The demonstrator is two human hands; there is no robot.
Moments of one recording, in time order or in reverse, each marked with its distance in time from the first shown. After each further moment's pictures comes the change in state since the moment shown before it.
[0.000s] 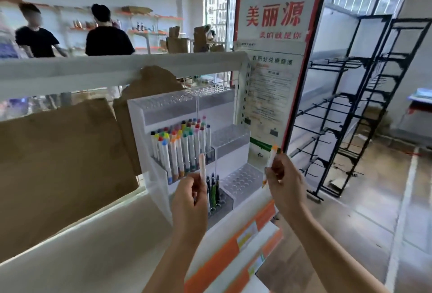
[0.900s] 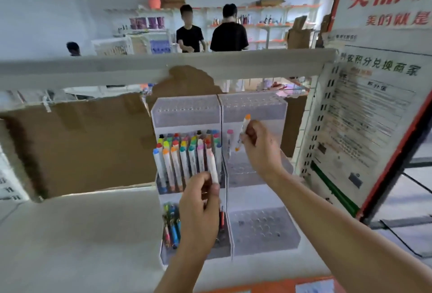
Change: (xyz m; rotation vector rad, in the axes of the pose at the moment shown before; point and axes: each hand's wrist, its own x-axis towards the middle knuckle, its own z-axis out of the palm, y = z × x) left_hand 0.052 0.016 0.104 0.378 0.465 -0.013; right_hand 0.177 -0.008 0.127 0.382 -0.573 -0.390
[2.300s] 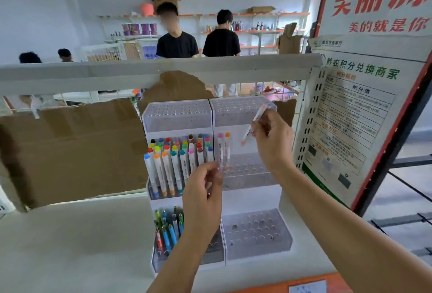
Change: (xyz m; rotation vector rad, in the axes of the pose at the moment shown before) left_hand 0.017 0.013 0.018 -0.072 -0.031 0.056; right_hand 0.008 -0.011 -0.038 0.124 0.186 0.051
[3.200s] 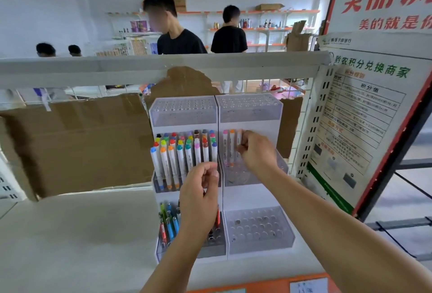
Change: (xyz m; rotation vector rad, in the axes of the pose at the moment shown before) left_hand -0.006 -0.010 -0.010 0.063 0.022 -0.034; right_hand -0.010 0.024 0.038 -0.487 -0.365 0.088
